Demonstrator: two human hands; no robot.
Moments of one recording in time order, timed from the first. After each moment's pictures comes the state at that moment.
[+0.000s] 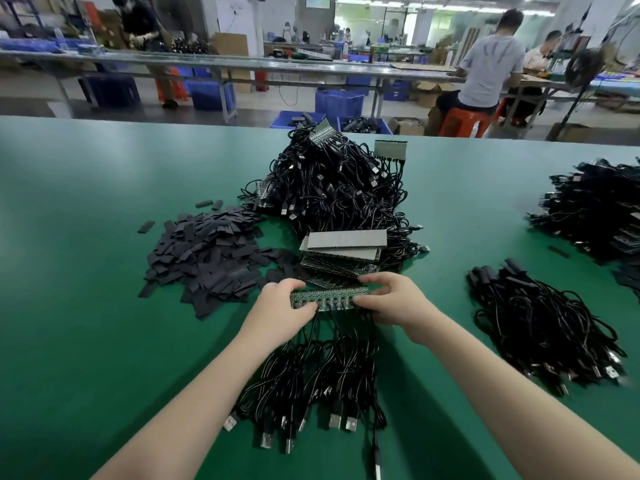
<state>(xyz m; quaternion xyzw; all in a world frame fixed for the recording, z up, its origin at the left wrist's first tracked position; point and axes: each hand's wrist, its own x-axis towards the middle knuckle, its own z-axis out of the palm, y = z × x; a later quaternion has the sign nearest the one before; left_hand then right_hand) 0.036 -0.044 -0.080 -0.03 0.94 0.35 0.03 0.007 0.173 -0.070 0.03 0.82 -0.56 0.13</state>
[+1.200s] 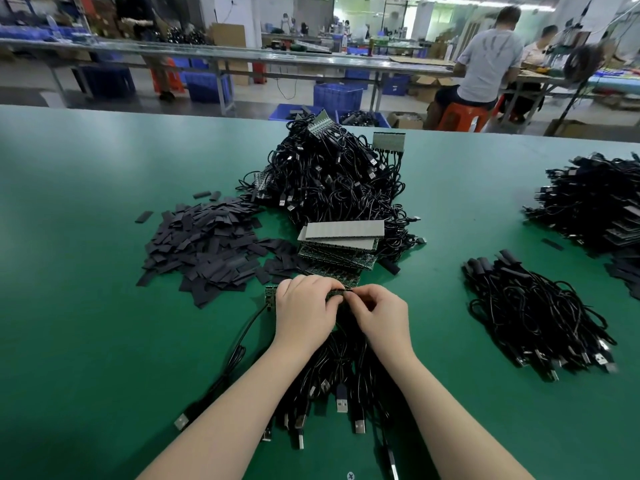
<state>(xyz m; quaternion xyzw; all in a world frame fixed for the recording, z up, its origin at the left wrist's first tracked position) 0.045 0.007 -0.102 0.05 0.95 0.25 -0.20 0.042 0.144 -0.115 0.01 0.86 -0.50 -0.13</state>
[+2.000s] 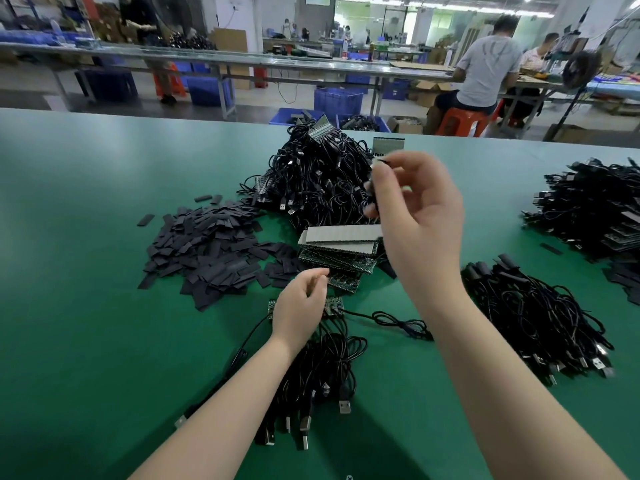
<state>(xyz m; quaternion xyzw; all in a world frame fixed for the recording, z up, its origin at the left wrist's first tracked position) 0.037 -0.002 -0.103 -0.02 0.81 0.57 -0.11 0.077 0.125 0.069 -0.19 0.69 -0.61 -0.32</state>
